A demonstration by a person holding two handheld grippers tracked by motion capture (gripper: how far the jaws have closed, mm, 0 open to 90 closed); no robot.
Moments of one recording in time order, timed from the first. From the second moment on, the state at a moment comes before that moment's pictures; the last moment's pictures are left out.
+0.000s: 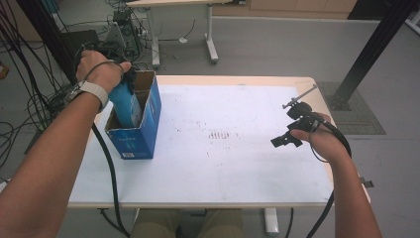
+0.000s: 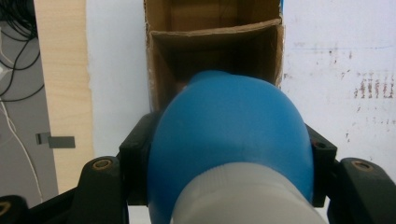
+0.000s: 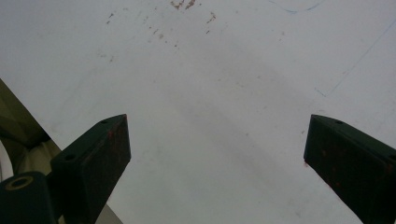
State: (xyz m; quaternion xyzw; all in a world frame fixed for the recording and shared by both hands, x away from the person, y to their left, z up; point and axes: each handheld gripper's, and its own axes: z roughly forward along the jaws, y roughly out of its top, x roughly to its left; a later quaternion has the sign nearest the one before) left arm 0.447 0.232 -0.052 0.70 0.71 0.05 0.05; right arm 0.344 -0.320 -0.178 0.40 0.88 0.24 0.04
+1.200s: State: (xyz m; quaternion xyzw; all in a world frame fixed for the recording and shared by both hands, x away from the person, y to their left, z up) left arm 0.446 0.223 -0.090 0.71 0.70 0.06 0.05; right arm 0.346 -0.322 -0.184 0.40 0.88 0.25 0.03
